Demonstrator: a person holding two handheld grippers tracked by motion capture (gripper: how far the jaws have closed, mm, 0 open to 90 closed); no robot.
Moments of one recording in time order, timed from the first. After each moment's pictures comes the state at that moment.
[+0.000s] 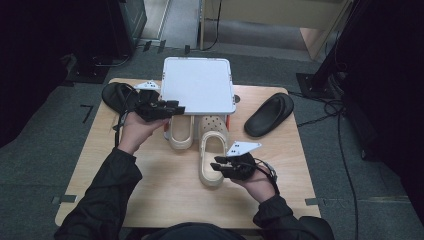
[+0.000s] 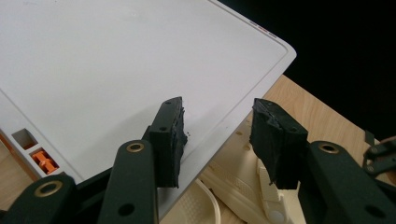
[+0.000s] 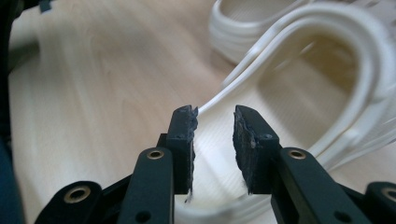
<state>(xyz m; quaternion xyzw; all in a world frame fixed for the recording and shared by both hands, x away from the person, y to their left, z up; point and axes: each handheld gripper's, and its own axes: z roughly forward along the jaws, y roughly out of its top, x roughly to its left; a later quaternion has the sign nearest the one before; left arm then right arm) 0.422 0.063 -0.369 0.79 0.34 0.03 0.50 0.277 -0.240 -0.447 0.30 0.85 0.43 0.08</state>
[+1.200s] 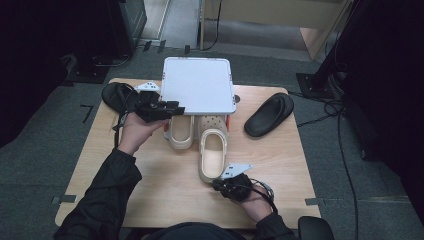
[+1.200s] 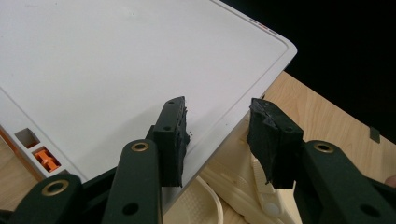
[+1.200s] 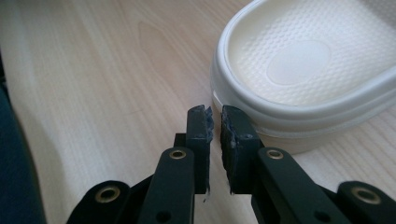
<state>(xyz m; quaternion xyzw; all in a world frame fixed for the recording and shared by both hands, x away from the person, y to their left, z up) 0.419 0.063 -0.370 0.80 0.33 0.04 0.50 0.244 -0.232 -0.490 0.31 0.87 0.38 0.07</state>
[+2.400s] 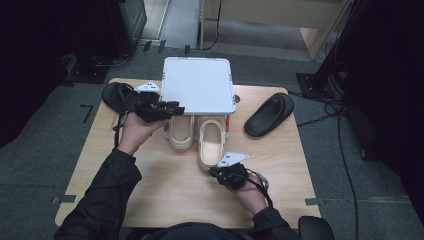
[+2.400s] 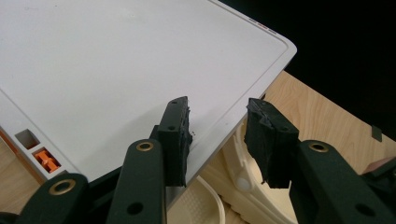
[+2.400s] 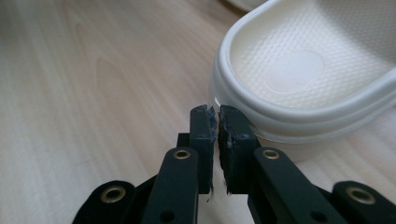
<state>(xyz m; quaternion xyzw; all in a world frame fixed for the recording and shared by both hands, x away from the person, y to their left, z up) 0.419 0.063 -0.370 0.80 0.33 0.05 0.50 0.272 -0.223 -0.487 0.32 0.86 0.38 0.11</state>
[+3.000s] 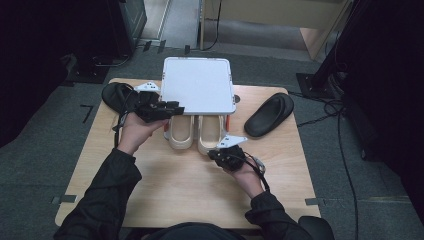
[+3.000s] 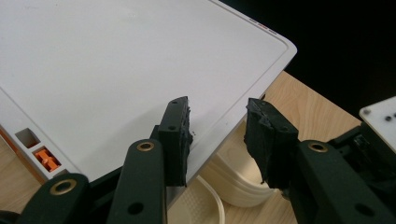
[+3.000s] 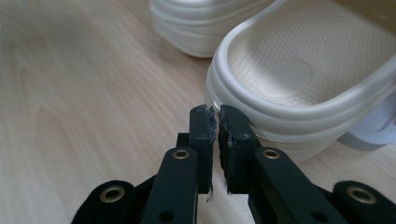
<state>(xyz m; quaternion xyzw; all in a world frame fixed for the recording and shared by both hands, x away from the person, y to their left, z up) 0.419 0.063 -0.370 0.80 0.33 0.04 0.50 0.322 -0.221 -0.479 0.33 0.85 0.39 0.13</state>
